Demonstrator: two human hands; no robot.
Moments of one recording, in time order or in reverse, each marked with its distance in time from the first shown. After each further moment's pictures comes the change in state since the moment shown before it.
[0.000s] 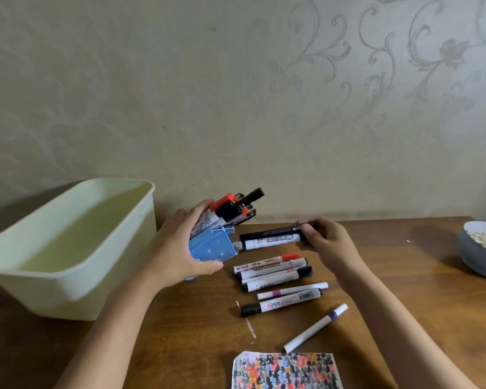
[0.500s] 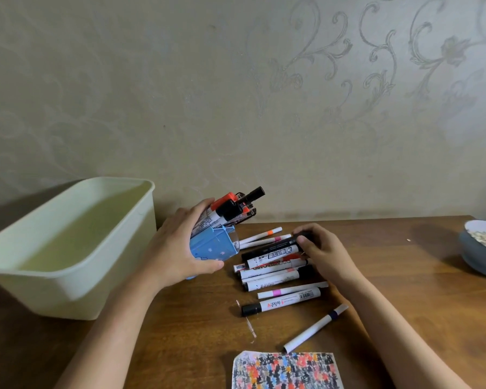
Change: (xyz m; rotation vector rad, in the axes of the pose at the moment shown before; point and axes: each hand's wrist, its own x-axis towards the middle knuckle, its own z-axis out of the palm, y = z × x) left_hand 0.000 0.002 0.000 0.002 -0.002 -0.021; right_hand 0.004 0.027 -0.001 -0.167 -0.088 -0.067
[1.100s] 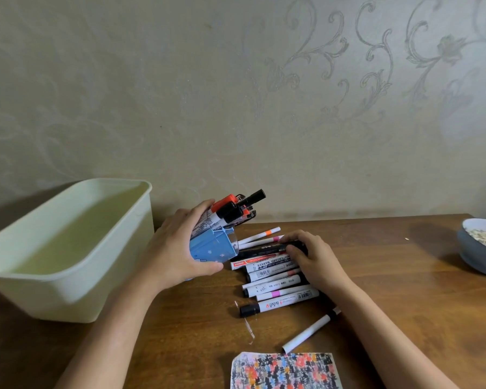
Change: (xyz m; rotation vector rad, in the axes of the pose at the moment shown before) left_hand -0.001 0.004 0.000 0.037 0.004 0.014; right_hand -0.001 0.004 0.015 -0.306 -0.024 -0.142
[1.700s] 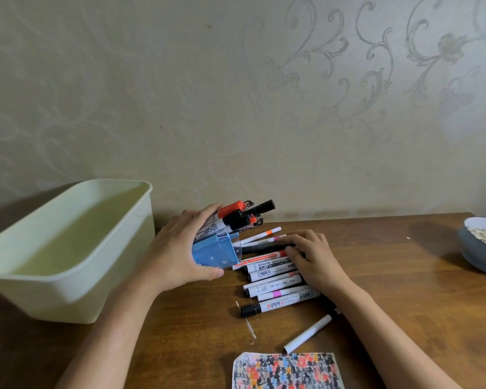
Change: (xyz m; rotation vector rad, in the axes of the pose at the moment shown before) left_hand 0.001 0.000 -0.001 0.043 -0.093 0.027; right_hand 0.003 0.008 0.005 -0.164 -0.034 -0.017
